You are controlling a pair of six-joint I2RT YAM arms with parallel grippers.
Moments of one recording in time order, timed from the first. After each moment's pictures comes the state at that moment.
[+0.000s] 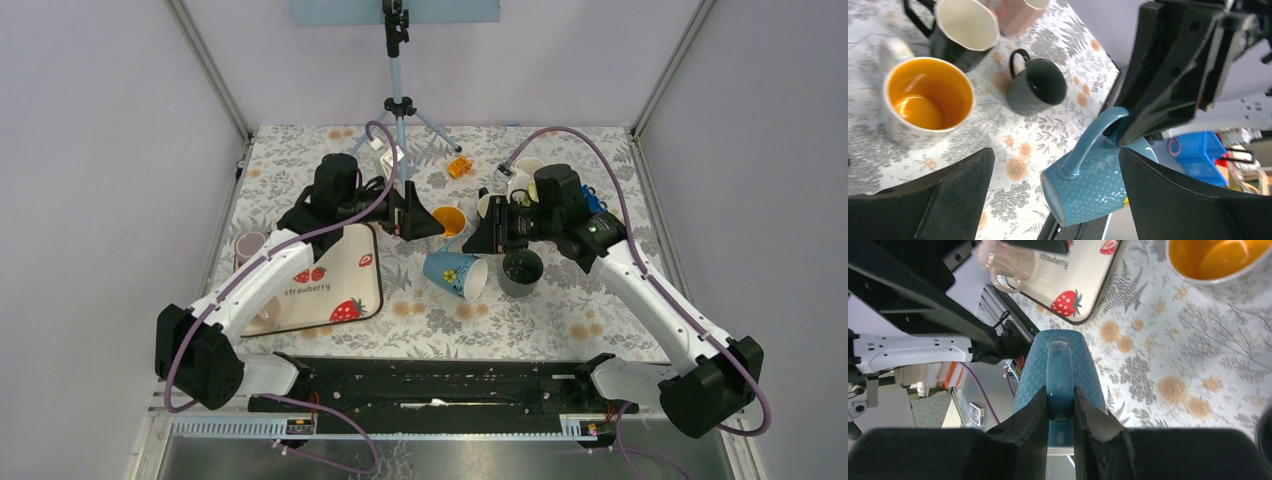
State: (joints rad) left arm -0.48 1.31 1.08 -0.14 0.78 -0.46; right arm 0.49 1.20 1.10 -0.51 -0.66 0.53
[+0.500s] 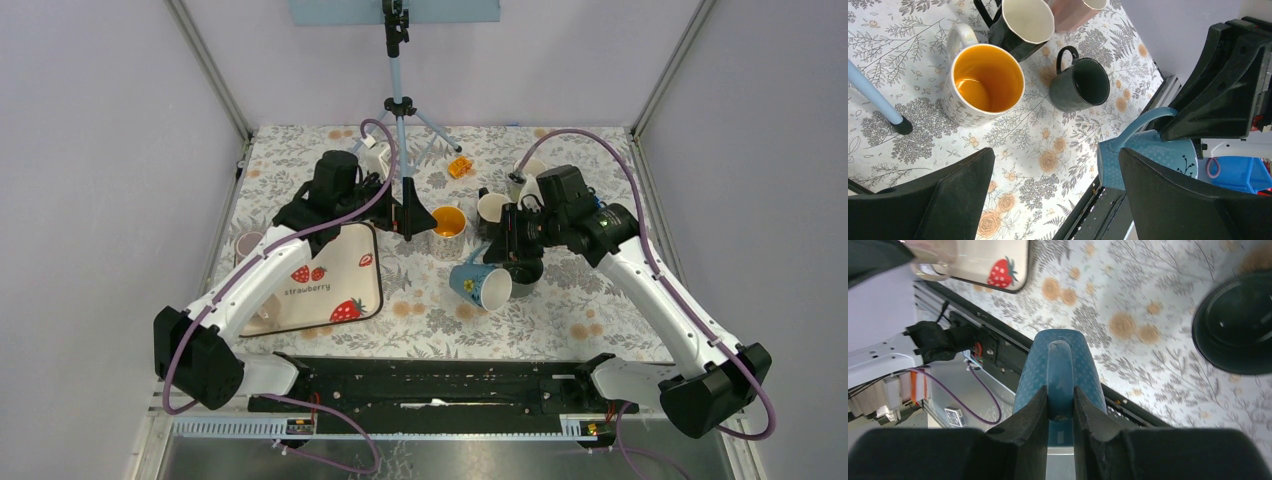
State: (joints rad) left arm -0.48 1.31 1.16 -0.33 0.57 -0.38; right arm 0.49 1.20 1.23 -0.91 -0.44 0.49
